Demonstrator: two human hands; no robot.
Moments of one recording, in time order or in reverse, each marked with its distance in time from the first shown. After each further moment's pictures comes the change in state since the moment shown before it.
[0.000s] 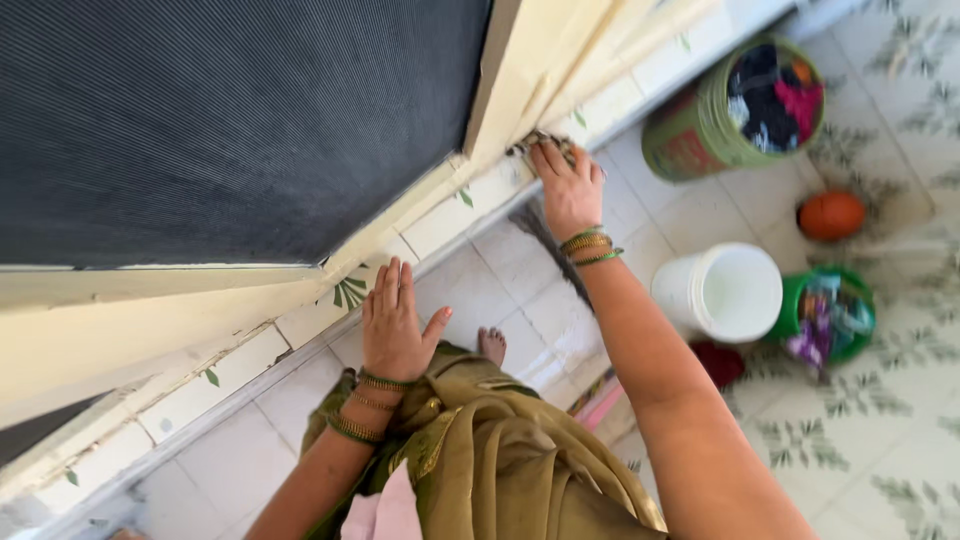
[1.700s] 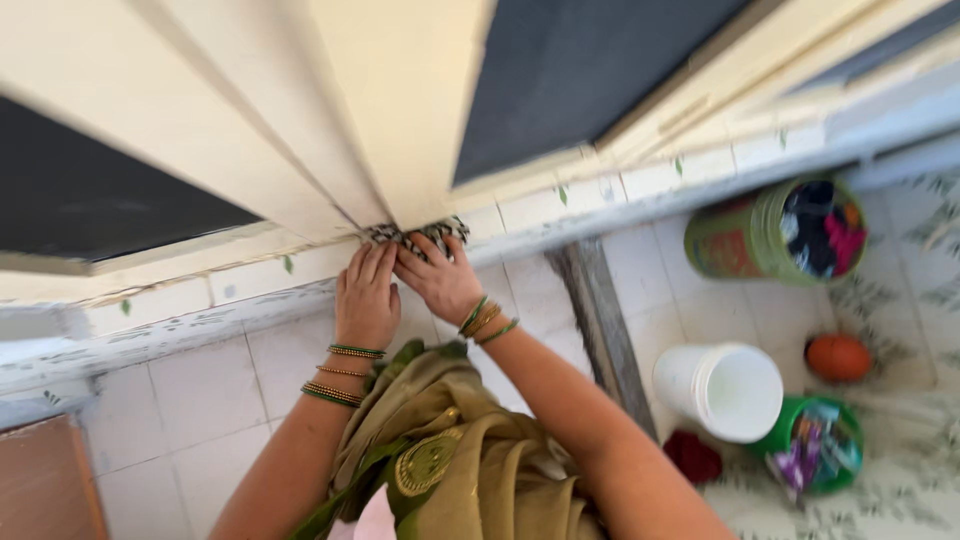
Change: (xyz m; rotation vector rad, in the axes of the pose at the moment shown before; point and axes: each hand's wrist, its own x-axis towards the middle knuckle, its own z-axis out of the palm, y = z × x) left_hand -0.109 -0.099 -0.028 0.027 0.257 -0.226; right_hand -0.064 -0.289 -0.026 0.296 -0.207 -0.731
